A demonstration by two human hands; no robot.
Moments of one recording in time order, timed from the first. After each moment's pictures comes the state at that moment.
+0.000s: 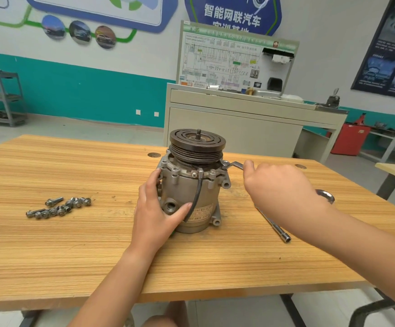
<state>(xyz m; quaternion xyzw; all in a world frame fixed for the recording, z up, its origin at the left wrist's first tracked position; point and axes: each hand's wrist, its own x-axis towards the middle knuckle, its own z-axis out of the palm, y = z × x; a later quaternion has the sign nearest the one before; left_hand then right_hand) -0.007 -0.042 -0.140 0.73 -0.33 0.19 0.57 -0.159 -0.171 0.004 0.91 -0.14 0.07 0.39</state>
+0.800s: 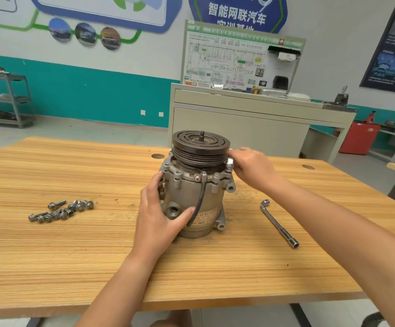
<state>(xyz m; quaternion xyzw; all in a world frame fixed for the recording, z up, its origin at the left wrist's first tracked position) -0.009 -0.041 -0.138 0.72 -0.33 0.19 0.58 -0.069 -0.250 -0.026 0.95 0.02 0.31 0.08</state>
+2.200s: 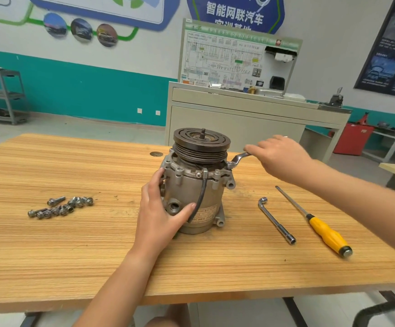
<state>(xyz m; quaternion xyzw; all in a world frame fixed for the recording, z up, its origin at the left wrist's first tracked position) -0.009 -0.043 -0.139 0.72 -0.32 0.16 0.59 -0.110 -0.265 0.010 0.92 0.01 0.22 0.32</state>
